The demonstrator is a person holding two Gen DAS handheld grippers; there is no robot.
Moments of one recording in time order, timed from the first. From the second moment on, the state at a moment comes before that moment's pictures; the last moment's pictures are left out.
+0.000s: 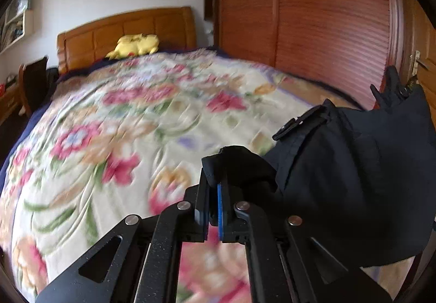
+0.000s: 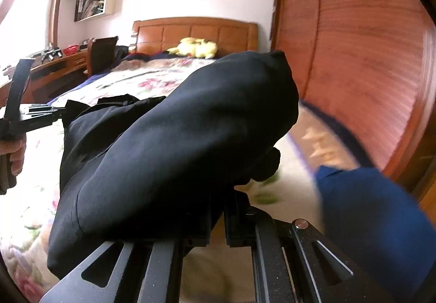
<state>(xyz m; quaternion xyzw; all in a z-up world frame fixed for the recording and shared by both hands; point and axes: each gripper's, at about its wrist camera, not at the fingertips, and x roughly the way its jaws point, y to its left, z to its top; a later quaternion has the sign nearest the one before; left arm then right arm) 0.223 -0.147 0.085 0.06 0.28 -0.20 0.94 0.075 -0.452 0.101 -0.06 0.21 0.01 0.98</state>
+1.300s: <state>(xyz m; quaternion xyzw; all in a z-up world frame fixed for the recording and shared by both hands) 0.175 -0.521 0.098 0.15 0.26 -0.41 0.86 -0.120 -0.603 0.078 0.03 0.20 -0.29 0.93</state>
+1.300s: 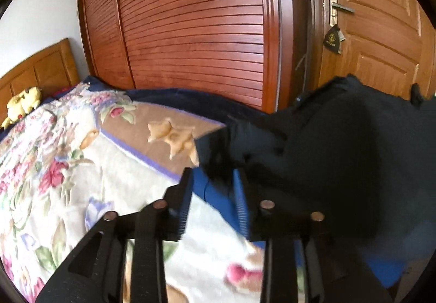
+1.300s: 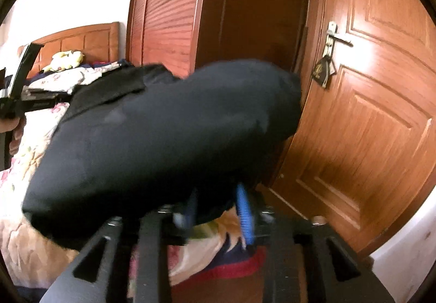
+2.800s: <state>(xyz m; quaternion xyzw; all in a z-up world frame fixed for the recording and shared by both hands) 0.049 -0.061 0.039 0.03 0.24 -0.16 0.96 -0.038 -0.264 0.055 0.00 0.16 0.08 0.98</state>
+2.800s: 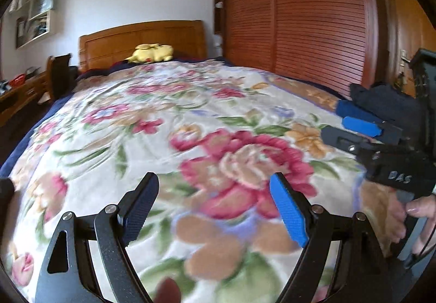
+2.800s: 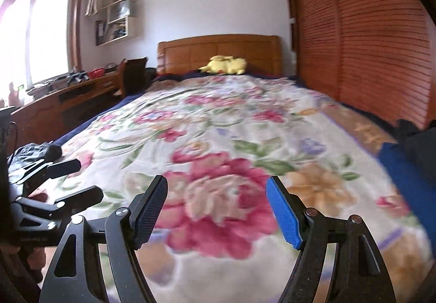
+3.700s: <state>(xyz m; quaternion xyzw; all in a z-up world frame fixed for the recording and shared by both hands) 0.063 0.039 0.006 0.01 0.24 -0.03 0.97 0.038 -0.244 0.010 -0.02 0.13 0.11 0.98</state>
